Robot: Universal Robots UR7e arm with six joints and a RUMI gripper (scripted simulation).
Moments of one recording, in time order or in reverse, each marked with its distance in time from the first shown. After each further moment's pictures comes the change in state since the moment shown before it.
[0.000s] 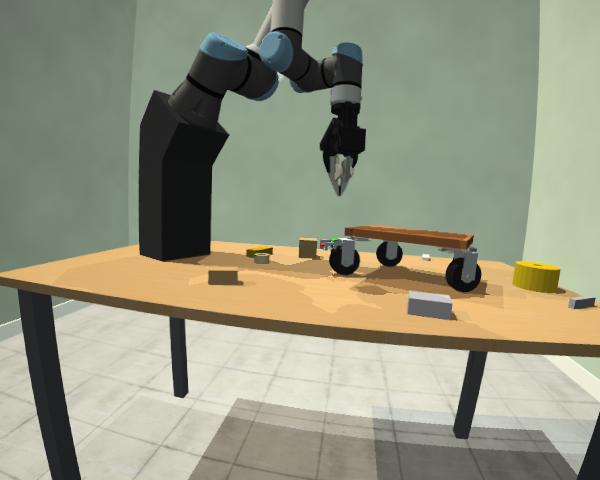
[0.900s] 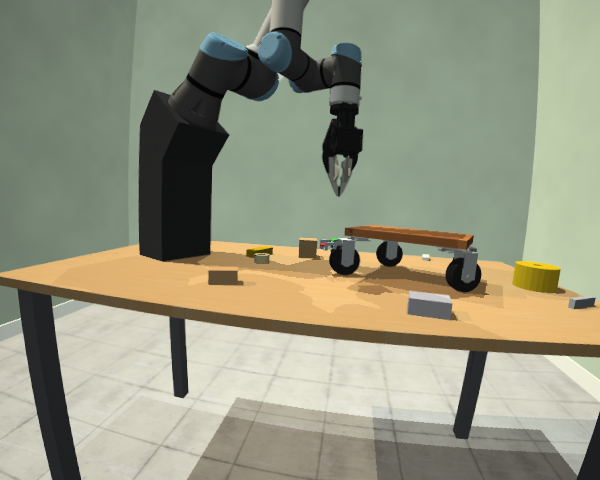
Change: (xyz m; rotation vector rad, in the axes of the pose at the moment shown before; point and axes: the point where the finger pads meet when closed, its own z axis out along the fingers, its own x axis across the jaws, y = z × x) arm 0.000 -0.004 0.001 0.011 0.002 0.105
